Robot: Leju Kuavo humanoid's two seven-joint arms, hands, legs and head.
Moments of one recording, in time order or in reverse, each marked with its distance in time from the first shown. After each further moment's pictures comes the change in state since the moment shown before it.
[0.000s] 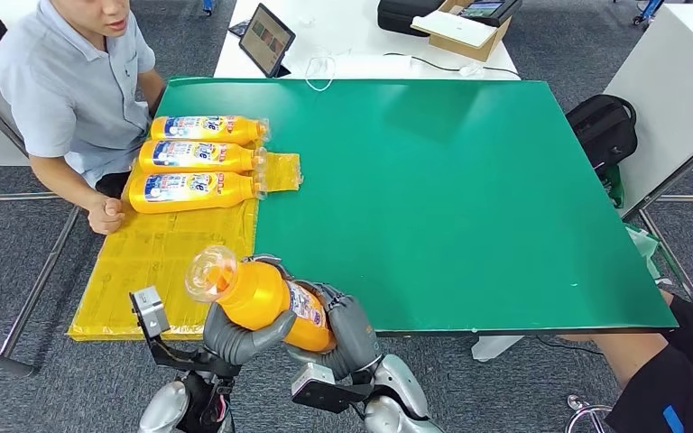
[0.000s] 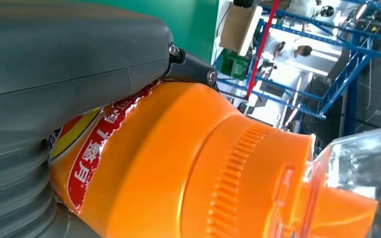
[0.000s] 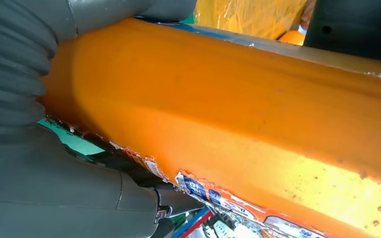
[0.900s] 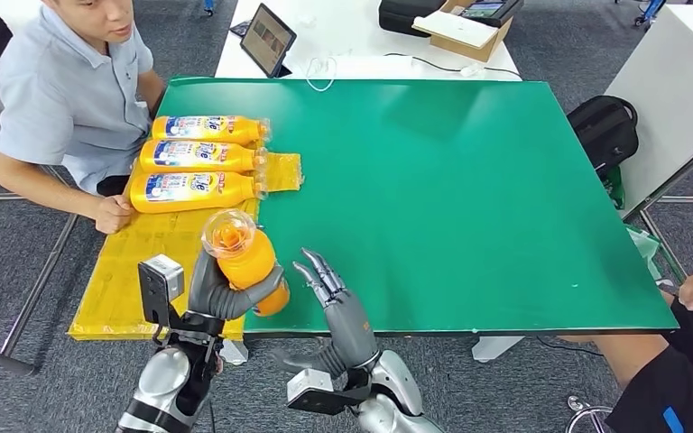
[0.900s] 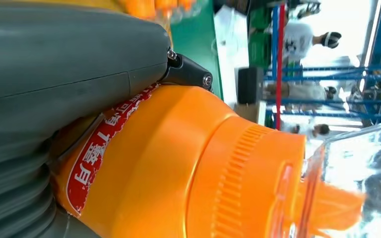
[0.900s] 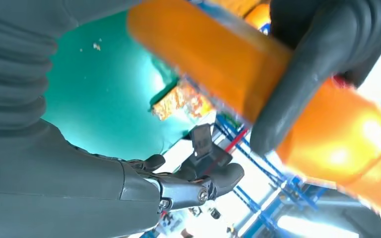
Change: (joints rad) left arm -0.132 0.027 0.078 0.091 -0.343 0.317 -0.059; right arm -0.022 -0.001 0.038 -0.022 -0.049 -0.156 -0.048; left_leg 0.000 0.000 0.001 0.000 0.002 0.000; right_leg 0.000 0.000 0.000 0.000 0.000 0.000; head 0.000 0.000
